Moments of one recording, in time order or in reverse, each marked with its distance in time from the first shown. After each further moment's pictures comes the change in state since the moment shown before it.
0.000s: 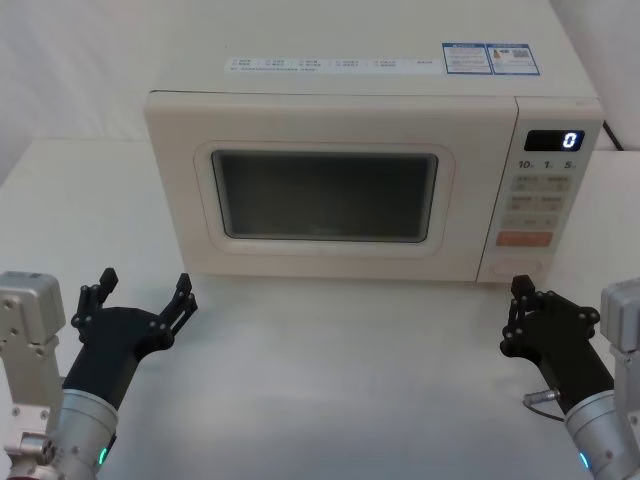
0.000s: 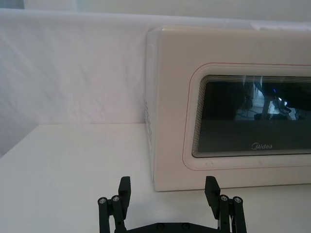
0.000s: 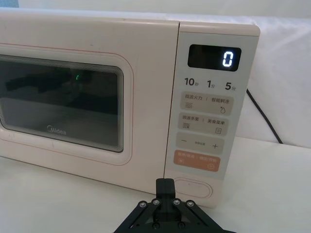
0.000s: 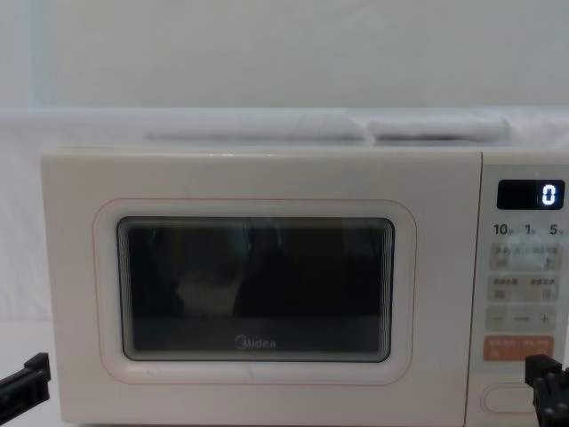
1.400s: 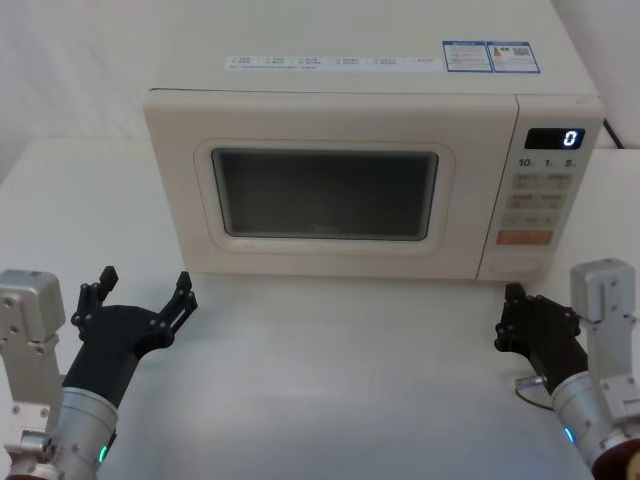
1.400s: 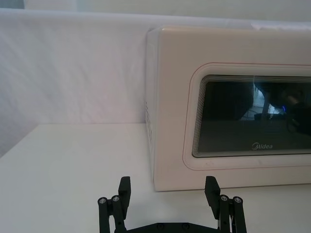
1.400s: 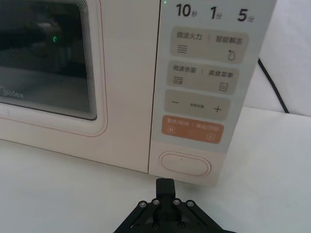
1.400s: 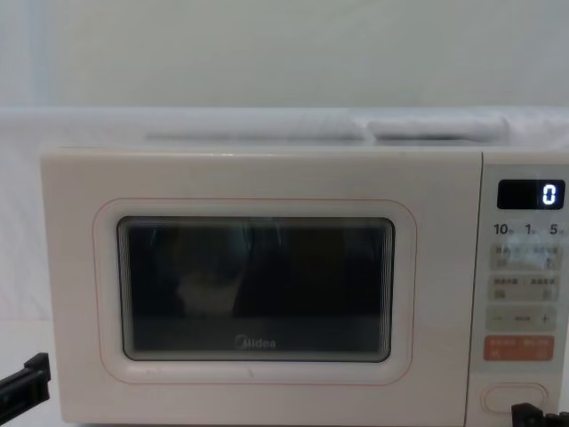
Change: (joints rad) left arm 0.000 0.000 0.000 0.000 0.000 0.000 0.000; right arm 0.125 -0.097 0.074 0.199 -0.061 0.077 0.082
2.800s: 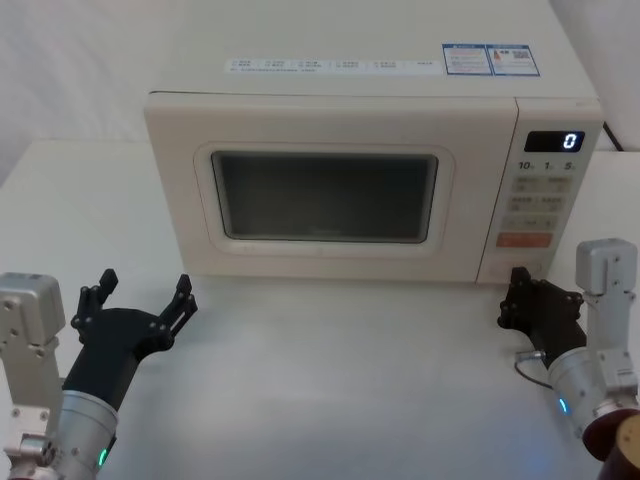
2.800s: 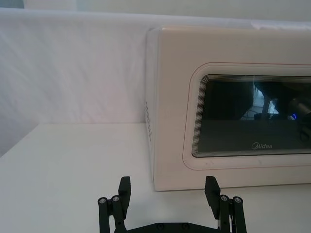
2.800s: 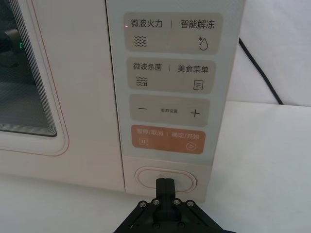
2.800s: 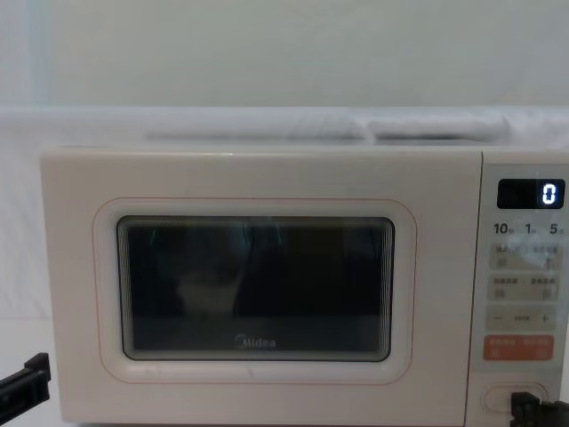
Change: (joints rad) left arm 0.000 0.000 0.000 0.000 0.000 0.000 0.000; right arm 0.117 -0.071 0.068 0.157 0.009 -0.024 0.019
